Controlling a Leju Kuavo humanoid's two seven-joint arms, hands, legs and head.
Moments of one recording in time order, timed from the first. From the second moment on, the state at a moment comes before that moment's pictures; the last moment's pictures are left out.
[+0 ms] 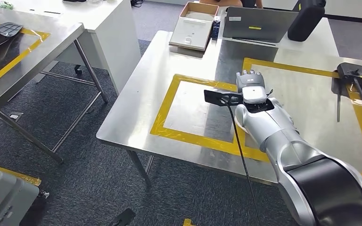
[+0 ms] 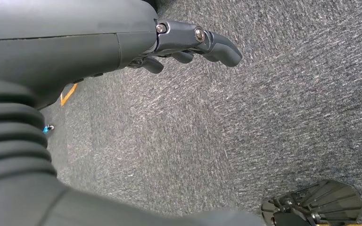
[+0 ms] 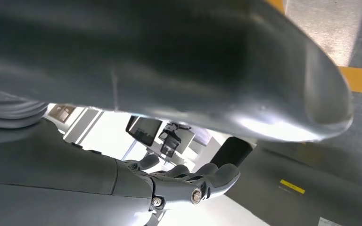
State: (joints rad) left arm -0.21 -0.18 0.62 -0.18 -1.37 0.09 0.06; right arm -1.12 0.17 0.55 -0.26 1.39 0.13 0.25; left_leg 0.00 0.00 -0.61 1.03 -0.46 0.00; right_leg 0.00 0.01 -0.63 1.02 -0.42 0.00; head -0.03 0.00
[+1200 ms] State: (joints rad) left arm -0.21 -0.18 0.62 -0.18 -1.38 0.11 0.07; right arm -1.12 0.15 0.53 -0.26 1.41 0.08 0.28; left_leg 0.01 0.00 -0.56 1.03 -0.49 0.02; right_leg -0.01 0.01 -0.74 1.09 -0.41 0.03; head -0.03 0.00
